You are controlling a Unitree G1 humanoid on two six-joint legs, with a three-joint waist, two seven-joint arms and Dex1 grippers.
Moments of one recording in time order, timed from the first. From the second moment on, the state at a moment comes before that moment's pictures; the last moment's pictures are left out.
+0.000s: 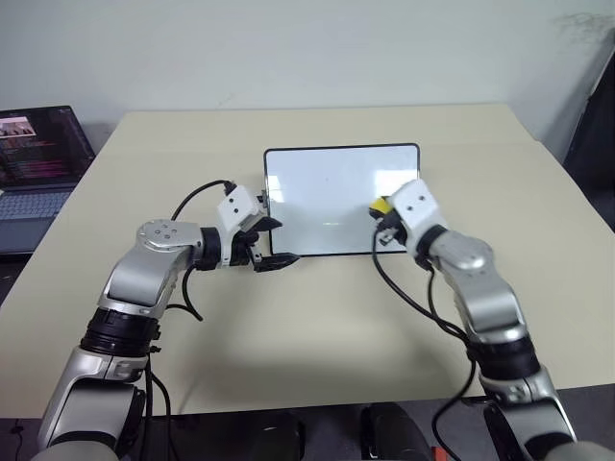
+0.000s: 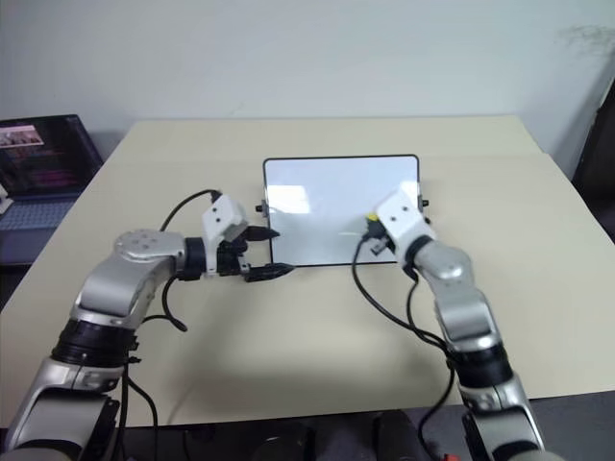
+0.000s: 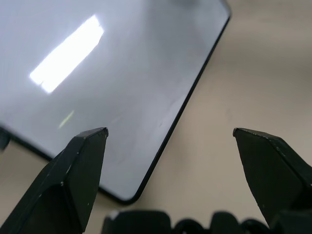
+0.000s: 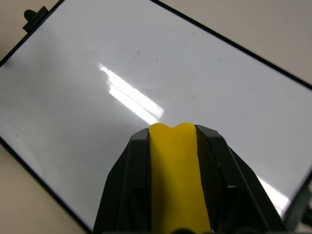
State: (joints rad) left arm -0.59 0.69 -0.12 0.00 -0.28 0.51 -1.08; right arm -0.41 -0.29 0.08 -0.33 -0.13 0.66 0.47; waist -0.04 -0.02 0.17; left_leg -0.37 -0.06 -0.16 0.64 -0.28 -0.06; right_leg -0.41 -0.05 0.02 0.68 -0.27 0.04
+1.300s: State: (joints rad) left arm -0.69 0.54 -0.37 0.11 -0.19 0.30 -1.34; right arm -0.19 -0.20 -0.22 -0.38 0.10 0.91 0.22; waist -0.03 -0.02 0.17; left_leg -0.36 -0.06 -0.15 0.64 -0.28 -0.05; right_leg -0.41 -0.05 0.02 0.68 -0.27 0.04
